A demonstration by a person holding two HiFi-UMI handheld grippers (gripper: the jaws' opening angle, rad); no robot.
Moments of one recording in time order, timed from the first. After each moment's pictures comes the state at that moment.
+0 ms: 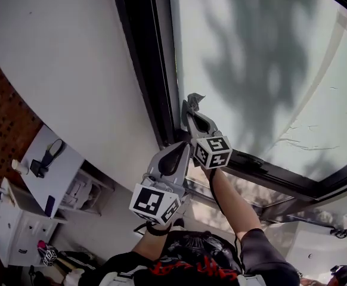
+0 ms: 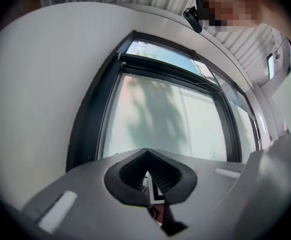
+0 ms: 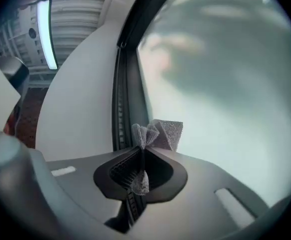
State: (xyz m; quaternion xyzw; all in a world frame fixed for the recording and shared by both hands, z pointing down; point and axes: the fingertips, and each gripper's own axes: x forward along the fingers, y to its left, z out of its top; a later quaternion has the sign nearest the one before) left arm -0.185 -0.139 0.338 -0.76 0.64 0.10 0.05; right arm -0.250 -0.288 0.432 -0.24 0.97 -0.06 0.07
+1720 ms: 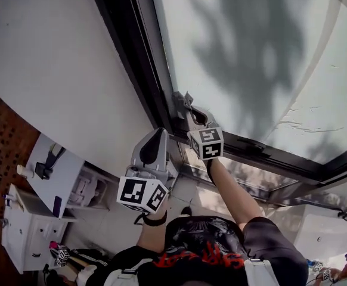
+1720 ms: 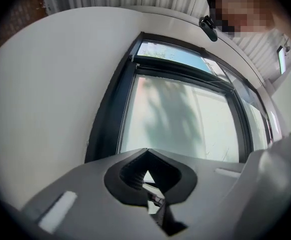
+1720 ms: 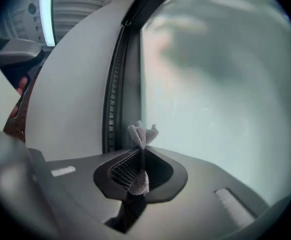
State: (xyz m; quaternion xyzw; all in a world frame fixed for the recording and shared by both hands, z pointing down) left arm -0.231 -0.141 0.346 -0.73 0.68 0.10 0.04; right arm -0.245 -0.304 0.487 -0.29 0.96 -0.03 -0.01
